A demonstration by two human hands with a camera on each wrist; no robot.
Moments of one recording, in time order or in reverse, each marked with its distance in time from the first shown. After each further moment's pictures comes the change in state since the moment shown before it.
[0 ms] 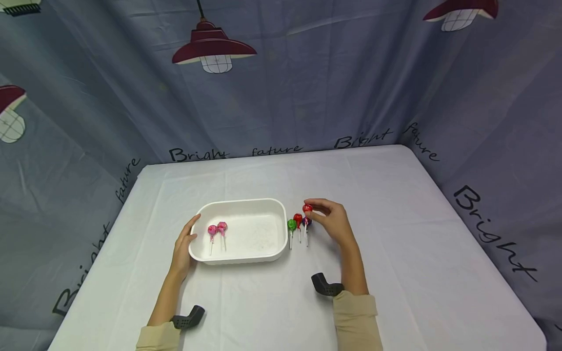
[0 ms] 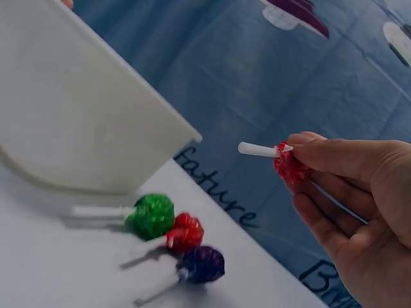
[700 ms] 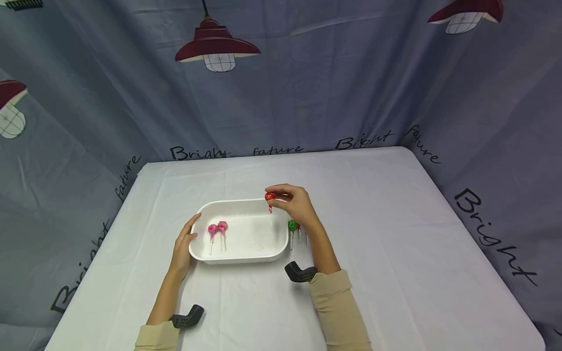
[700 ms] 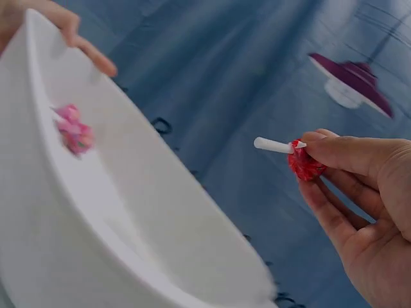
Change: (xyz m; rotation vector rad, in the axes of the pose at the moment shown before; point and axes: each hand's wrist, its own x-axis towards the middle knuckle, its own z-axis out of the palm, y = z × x) left_hand -0.002 0.011 0.000 0.021 -0.002 -0.008; right_hand 0.040 -0.057 0.062 0.112 -0.179 -0.048
